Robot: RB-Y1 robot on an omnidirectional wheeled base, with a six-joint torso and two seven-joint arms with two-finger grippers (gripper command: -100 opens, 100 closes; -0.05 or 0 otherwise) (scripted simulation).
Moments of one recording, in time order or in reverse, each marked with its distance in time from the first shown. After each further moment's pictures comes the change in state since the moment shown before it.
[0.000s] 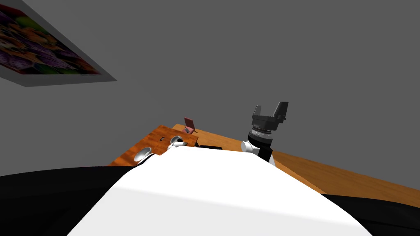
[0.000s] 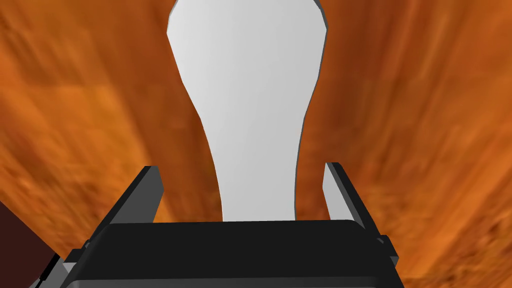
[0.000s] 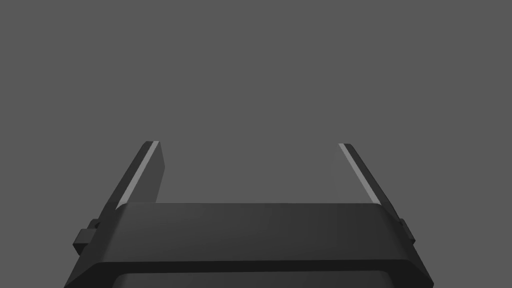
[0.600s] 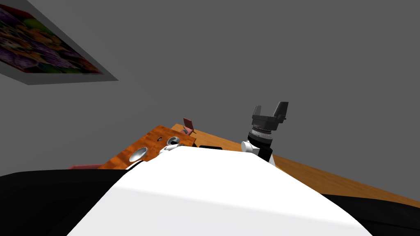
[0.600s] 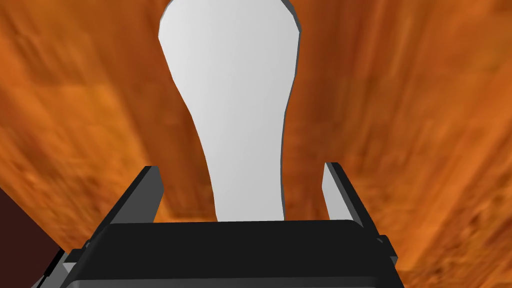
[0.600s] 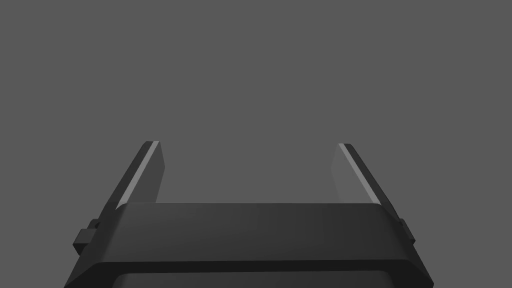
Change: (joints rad) left arm 0.125 0.111 -0.018 -0.126 0.155 0.014 -0.133; right arm 0.000 0.000 0.000 0.000 0.000 0.000 0.000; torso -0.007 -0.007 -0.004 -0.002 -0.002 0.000
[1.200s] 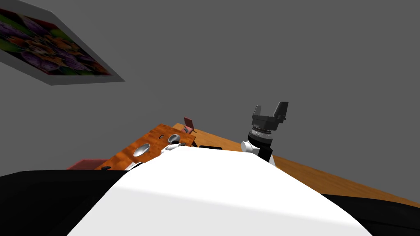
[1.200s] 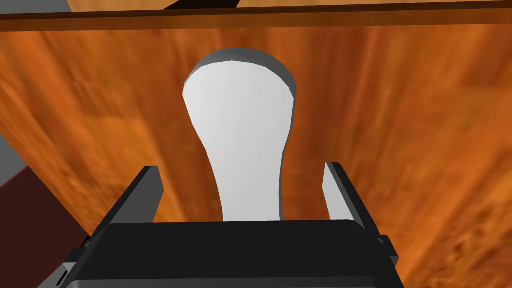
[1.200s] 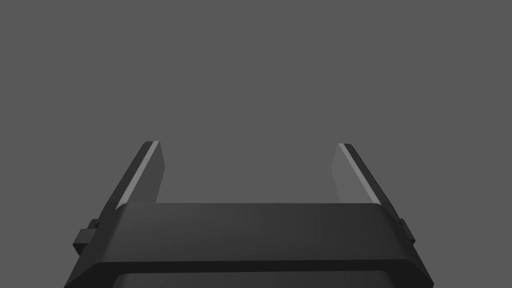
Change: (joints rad) left arm 0.027 -0.020 0.017 -0.087 -0.039 -0.028 0.032; right arm 0.000 0.000 0.000 0.000 0.000 0.000 0.000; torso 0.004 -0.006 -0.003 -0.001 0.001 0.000
